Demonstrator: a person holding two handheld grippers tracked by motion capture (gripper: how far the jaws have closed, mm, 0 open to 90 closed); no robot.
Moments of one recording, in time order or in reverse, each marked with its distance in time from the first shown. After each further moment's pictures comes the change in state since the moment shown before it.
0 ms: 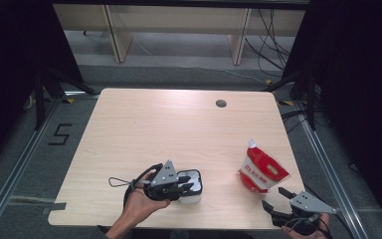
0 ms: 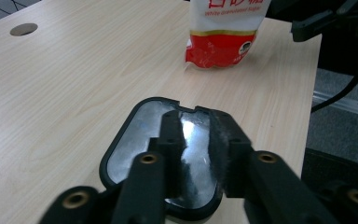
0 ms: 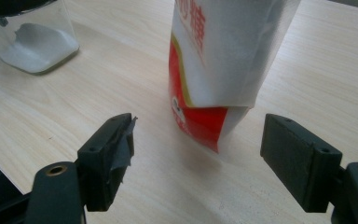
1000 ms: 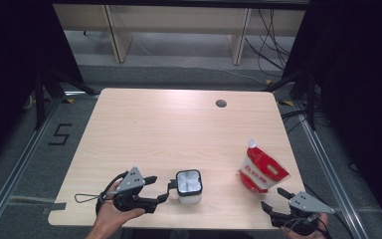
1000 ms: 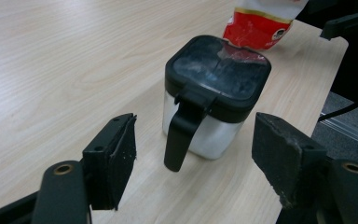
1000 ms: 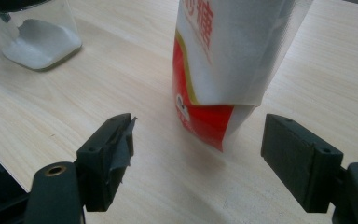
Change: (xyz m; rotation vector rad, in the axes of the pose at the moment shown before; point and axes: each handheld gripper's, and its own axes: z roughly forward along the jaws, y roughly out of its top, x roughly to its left) left arm 0.014 -0.054 -0.053 -0.027 0.105 -0.188; right arm 0.001 0.000 0.002 0.002 0.000 -0.029
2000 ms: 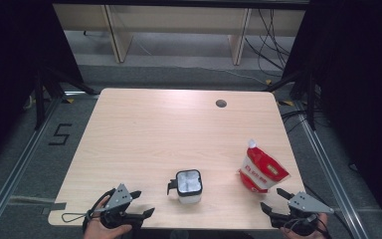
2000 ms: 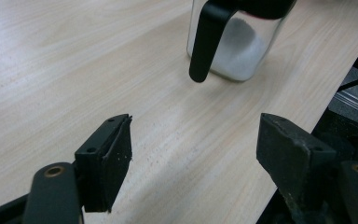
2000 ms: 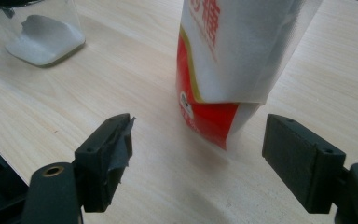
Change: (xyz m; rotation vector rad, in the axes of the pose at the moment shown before) left arm 0.005 -0.057 -0.015 0.081 0.072 -0.003; right arm 0.001 0.000 0.001 0.015 0.019 -0.001
